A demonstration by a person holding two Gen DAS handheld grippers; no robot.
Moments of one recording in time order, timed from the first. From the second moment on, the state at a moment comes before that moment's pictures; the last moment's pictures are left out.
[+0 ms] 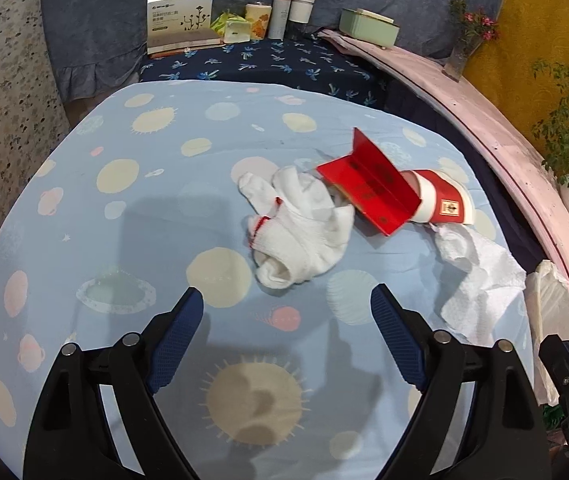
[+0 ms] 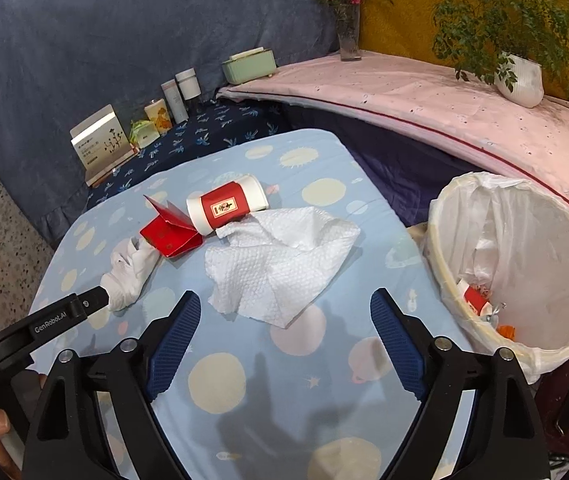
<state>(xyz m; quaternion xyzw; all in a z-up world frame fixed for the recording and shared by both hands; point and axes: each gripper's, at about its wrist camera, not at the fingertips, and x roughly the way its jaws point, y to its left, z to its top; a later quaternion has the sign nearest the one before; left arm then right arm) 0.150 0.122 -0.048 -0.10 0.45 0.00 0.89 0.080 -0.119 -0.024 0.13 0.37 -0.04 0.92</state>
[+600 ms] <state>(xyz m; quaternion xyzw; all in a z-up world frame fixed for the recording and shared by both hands) 0.205 0.116 -0.078 -0.08 0.47 -0.01 0.88 0.158 -0.098 -0.077 0.13 0.43 -0.03 0.89</state>
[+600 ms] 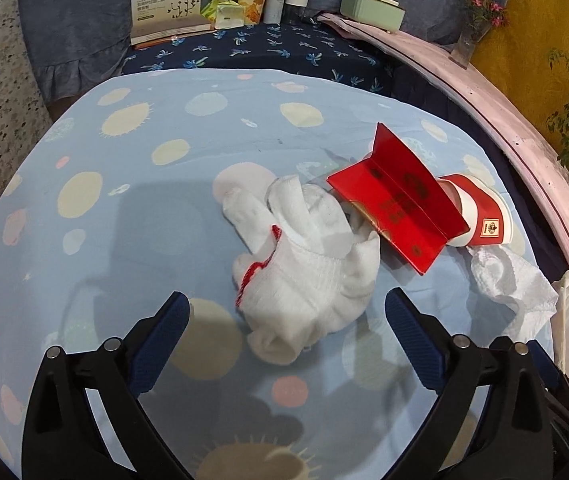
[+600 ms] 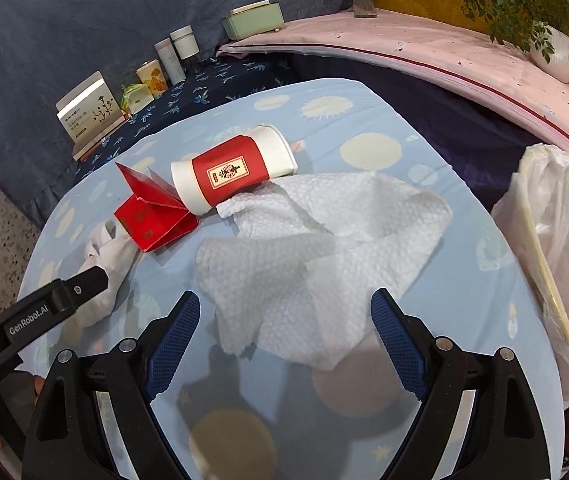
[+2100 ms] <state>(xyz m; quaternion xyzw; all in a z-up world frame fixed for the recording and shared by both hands) 0.105 0.010 -0.006 -0.03 0.42 -0.13 0.90 0.053 -0.167 0.018 0.17 0.31 -0.05 0.93</state>
